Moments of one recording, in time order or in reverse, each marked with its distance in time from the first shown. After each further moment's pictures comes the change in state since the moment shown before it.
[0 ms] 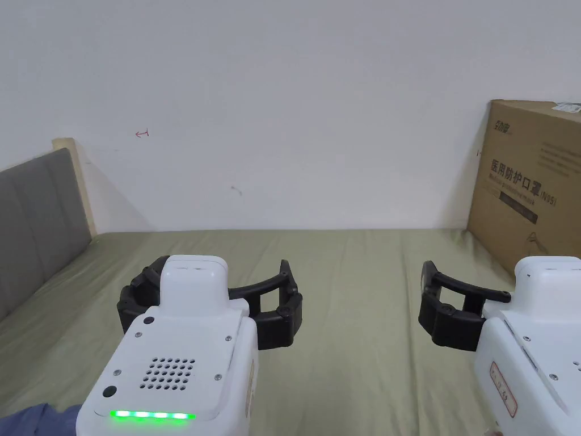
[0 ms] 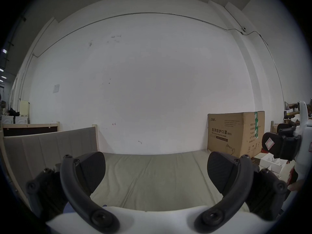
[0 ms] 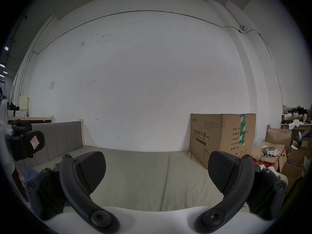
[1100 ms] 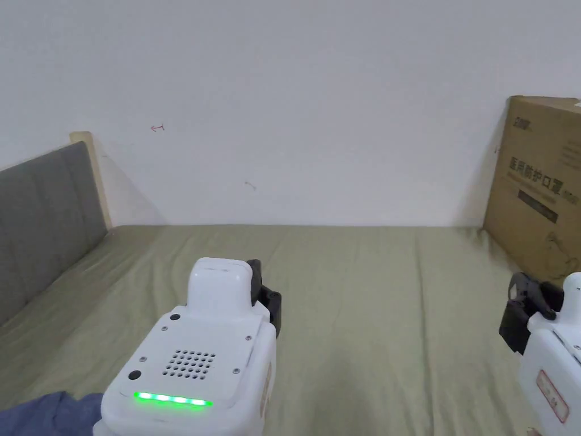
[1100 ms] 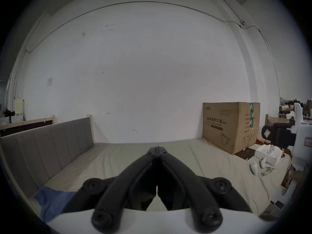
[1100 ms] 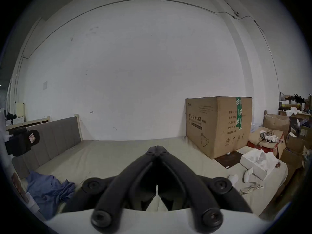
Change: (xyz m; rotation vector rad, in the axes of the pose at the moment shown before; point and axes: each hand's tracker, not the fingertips) left arm -0.007 -0.005 -0.003 -0.119 -0.057 -0.002; right arm 0.015 -0.017 -0.003 -0.119 -0.037 -0.060
